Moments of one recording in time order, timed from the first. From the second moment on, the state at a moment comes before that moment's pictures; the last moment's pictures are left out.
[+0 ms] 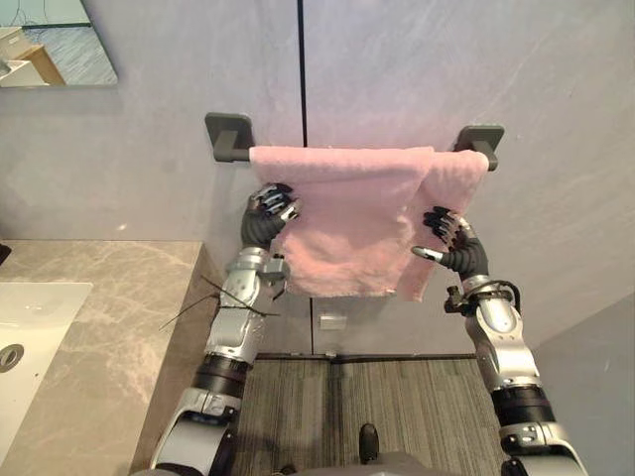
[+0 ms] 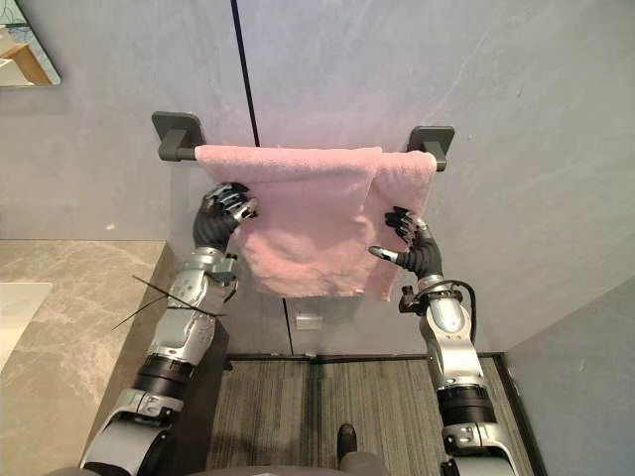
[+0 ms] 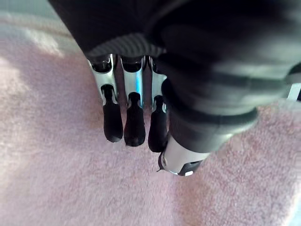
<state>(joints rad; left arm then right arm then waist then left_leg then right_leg) -0.37 0.14 -0.06 0.23 -0.38 -0.18 0.10 -0.22 -0.24 -0.09 0.21 0.19 -0.15 0.06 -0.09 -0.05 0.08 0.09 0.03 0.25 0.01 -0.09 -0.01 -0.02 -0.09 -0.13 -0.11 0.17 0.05</state>
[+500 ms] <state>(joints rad) 0.05 0.04 0.01 -0.06 -0.46 -0.20 0.00 0.04 -0.11 -0.21 0.09 0.19 -0.15 0.05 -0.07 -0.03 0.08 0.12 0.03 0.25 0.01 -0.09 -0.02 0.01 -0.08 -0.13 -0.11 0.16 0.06</state>
